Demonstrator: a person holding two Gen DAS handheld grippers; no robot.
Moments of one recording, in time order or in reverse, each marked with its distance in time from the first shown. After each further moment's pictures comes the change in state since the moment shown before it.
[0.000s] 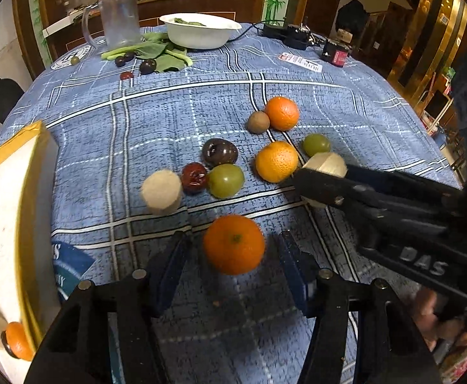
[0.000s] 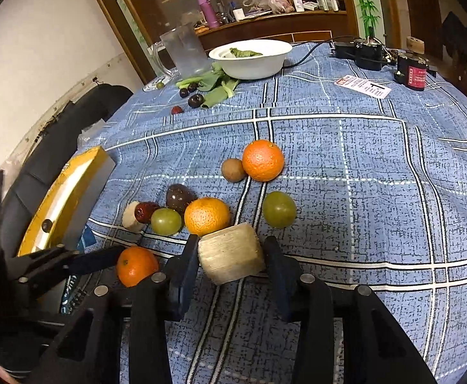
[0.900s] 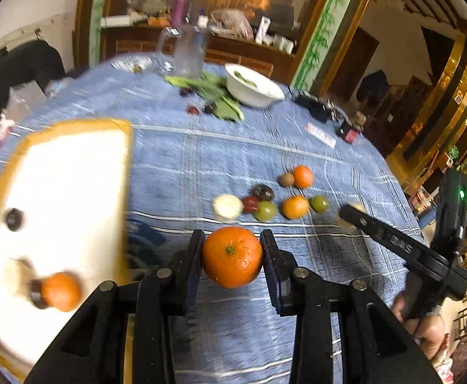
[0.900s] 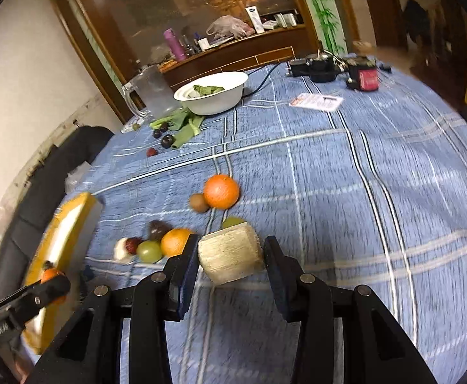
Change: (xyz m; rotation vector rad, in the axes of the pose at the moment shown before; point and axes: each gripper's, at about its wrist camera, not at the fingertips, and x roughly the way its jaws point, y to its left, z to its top) left arm -0.096 0.063 -0.029 -0.263 -0.217 -0.038; right arm -0.040 -0.019 -0.004 0.158 -0.117 -0.044
